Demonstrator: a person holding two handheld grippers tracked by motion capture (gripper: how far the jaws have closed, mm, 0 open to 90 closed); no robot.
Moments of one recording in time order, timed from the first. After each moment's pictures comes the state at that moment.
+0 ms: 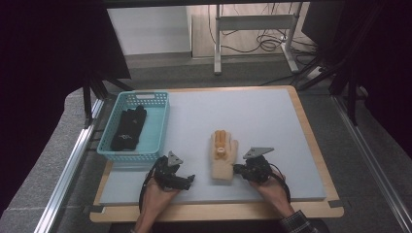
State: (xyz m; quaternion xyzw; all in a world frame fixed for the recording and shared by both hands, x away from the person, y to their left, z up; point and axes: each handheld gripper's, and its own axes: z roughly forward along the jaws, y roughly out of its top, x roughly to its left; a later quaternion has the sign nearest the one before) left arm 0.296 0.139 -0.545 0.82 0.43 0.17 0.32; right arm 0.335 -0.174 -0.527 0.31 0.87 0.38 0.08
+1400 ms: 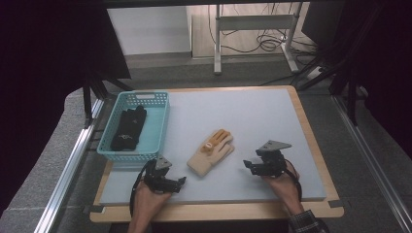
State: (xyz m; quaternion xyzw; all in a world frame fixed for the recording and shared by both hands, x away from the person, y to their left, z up) left arm 0.287 0.165 -0.553 0.81 0.44 0.16 0.35; right arm 0.349 -0.221 -0.515 0.36 0.83 0.38 0.17
